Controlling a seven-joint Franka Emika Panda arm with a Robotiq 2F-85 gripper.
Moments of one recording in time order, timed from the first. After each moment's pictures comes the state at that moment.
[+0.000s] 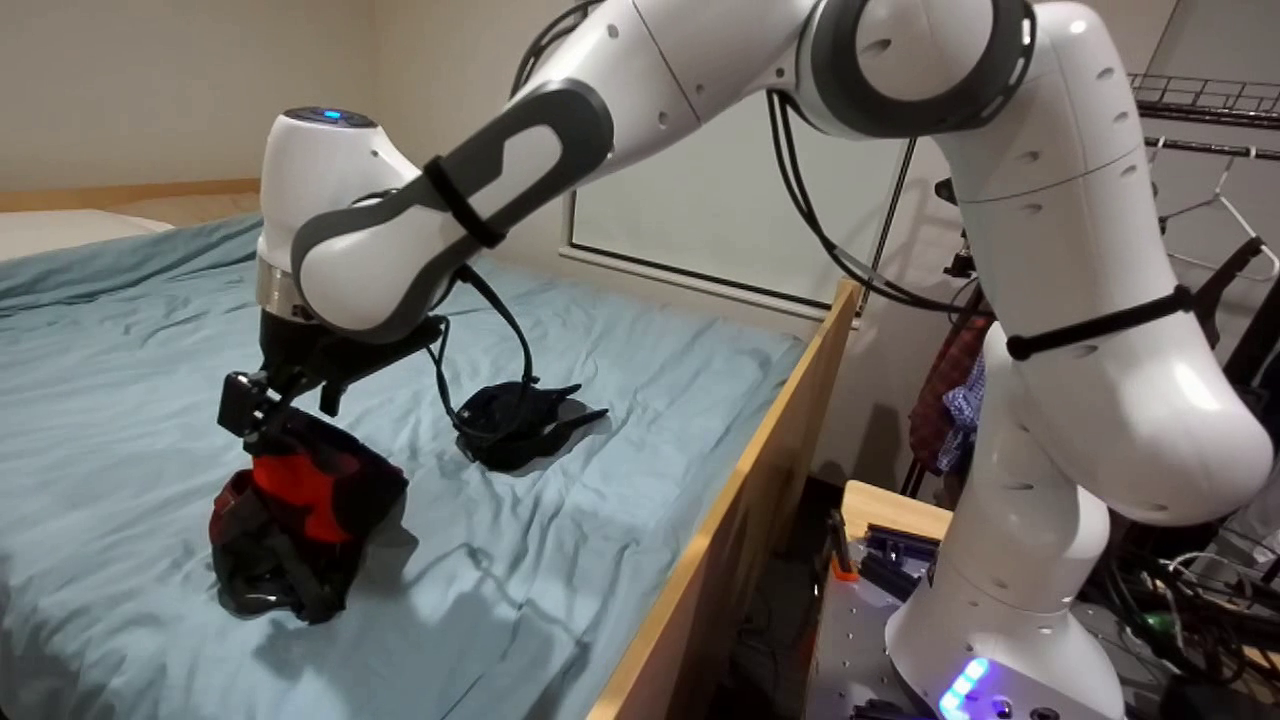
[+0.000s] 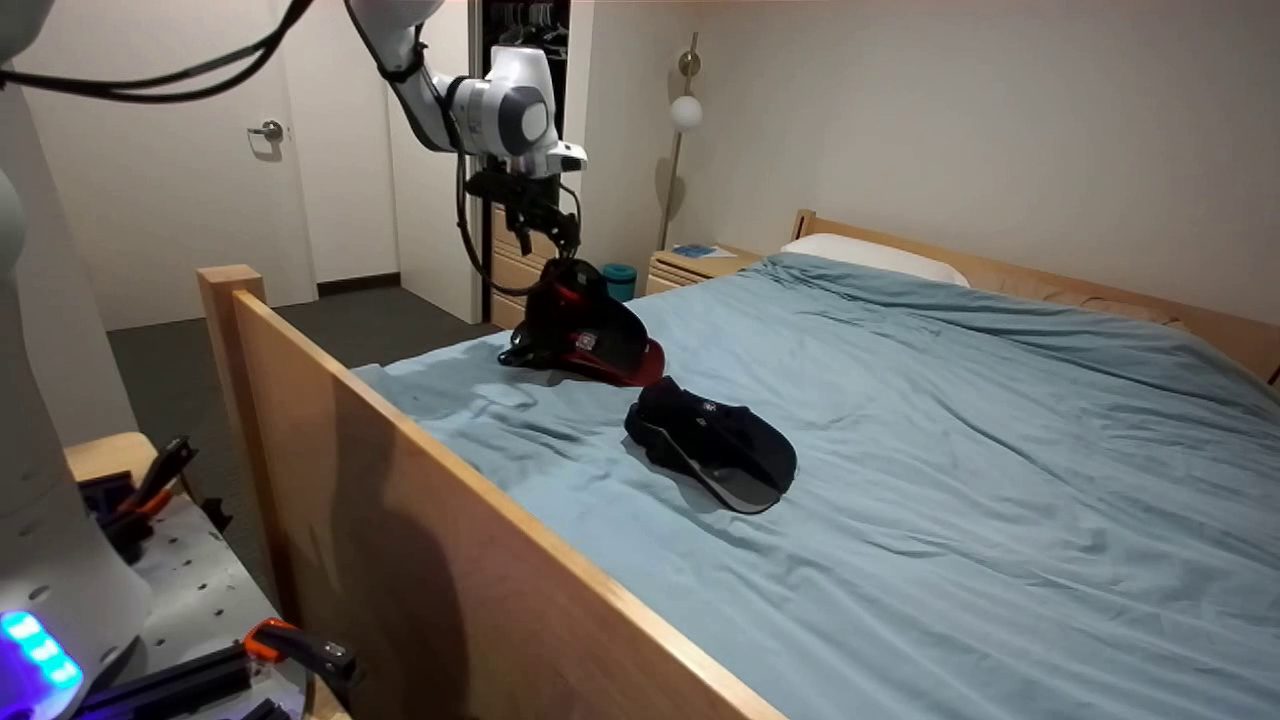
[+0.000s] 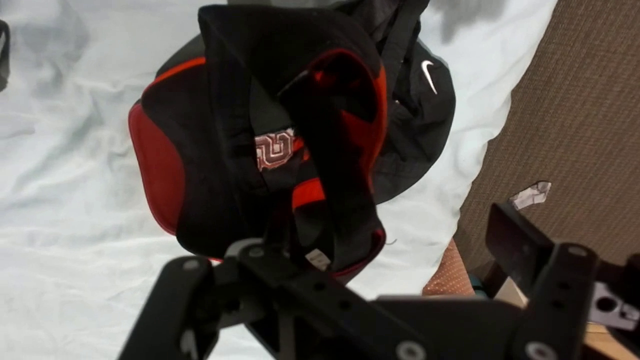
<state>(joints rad) 0.23 0.55 0.07 -1.70 -0.13 2.54 0.30</state>
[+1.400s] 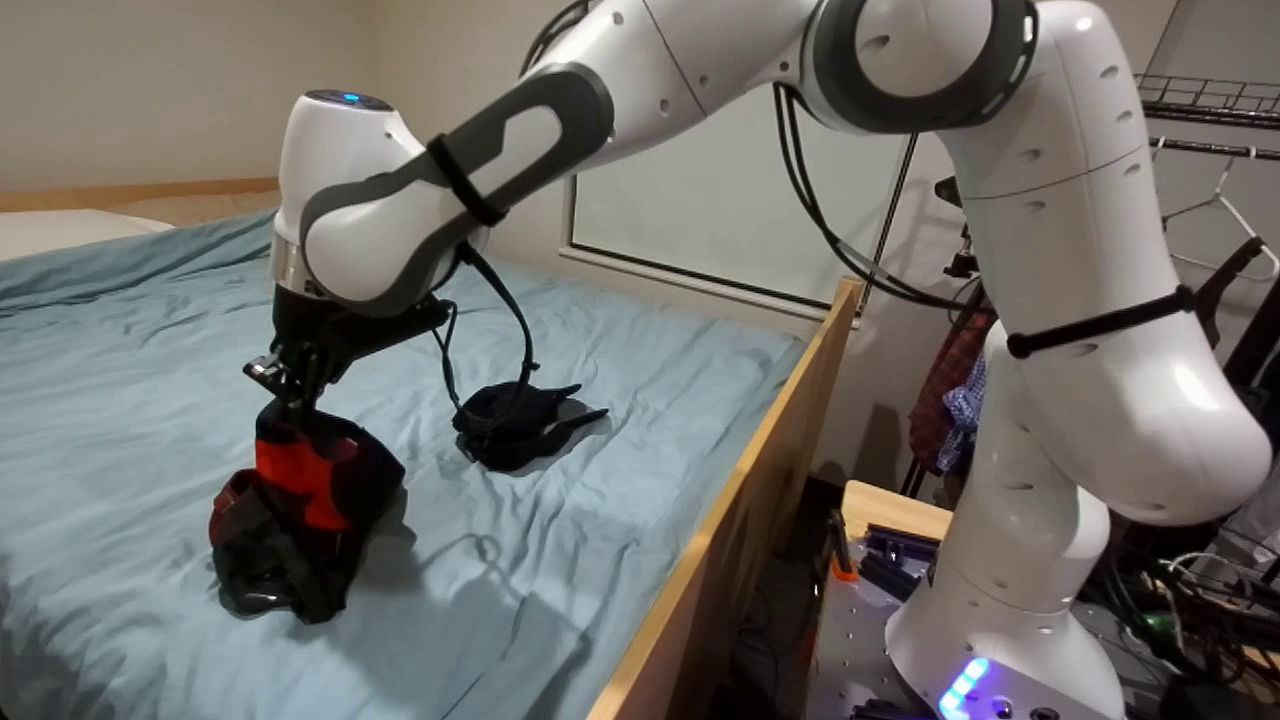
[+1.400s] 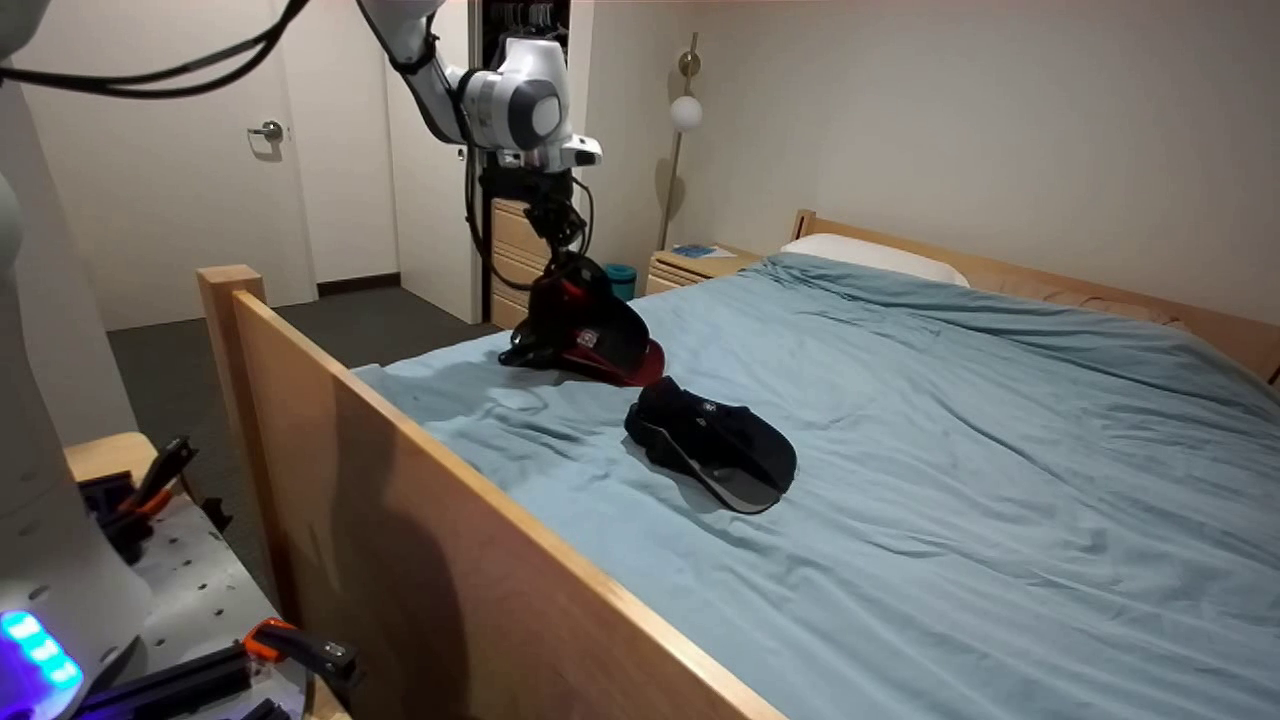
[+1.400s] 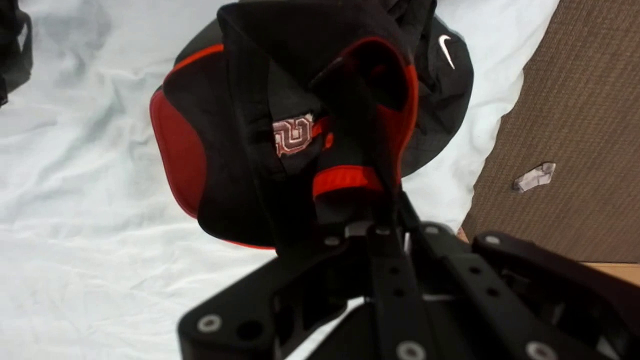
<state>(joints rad) 0.21 0.54 0.05 -1.69 -0.08 2.54 0.26</state>
